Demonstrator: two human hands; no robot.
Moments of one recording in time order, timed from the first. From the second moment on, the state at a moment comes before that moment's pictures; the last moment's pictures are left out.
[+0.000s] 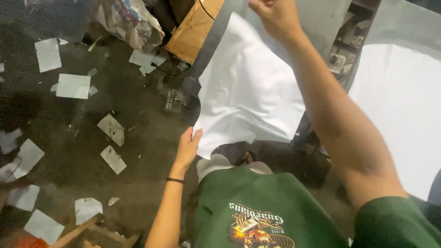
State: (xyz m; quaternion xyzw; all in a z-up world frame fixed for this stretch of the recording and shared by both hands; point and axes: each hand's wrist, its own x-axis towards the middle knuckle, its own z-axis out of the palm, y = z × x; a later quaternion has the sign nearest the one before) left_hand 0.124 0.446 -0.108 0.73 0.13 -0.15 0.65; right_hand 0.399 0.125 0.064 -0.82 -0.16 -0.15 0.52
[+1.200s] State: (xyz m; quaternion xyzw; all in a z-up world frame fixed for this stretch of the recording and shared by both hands) left_hand 0.306 0.442 0.212 0.38 -0.45 -0.45 0.68; right_hand 0.117 0.121 0.196 -0.67 0.39 -0.22 0.59
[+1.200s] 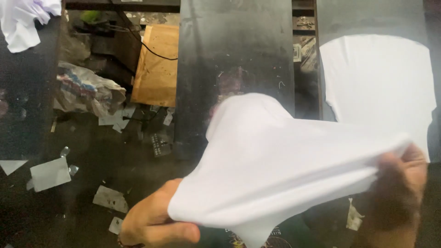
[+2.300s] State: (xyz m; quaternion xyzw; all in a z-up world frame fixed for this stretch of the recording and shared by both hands) left_hand 0.510 0.273 0.085 0.56 0.03 -0.11 0.82; right_hand 0.387 -0.019 0.054 -0.52 0.29 -0.26 0.76
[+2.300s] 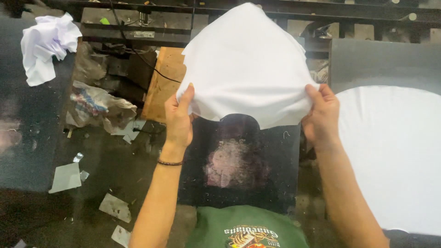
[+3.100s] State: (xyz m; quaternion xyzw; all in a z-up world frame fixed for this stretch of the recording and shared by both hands) left_hand 0.390 0.347 0.012 0.53 0.26 -0.27 0.76; right_hand 0.249 0.071 -0.002 -0.47 0.46 -0.09 0.74
